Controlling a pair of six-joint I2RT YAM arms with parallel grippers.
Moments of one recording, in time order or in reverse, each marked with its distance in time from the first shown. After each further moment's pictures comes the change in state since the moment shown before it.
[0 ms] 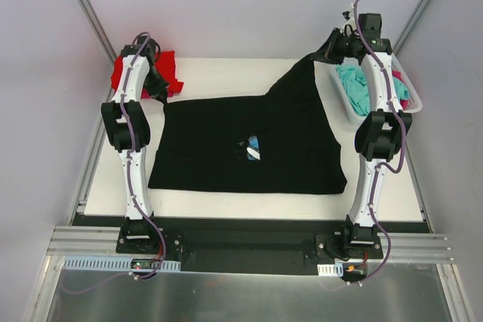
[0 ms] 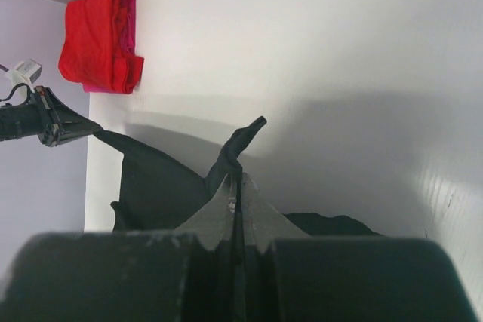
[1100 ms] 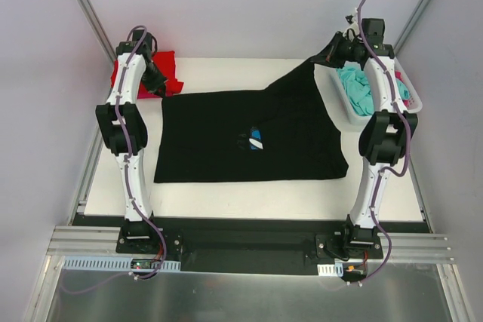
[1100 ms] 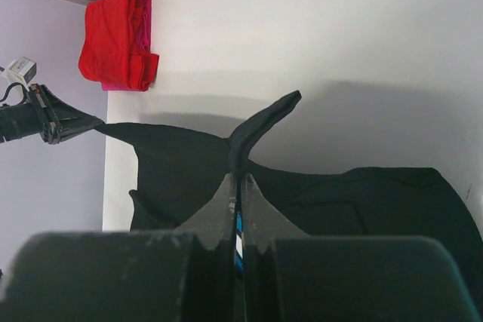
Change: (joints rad) left arm 0.000 -0.080 -0.043 0.063 0.021 0.008; right arm -0.016 -0.071 -0.161 0.129 -0.048 0.054
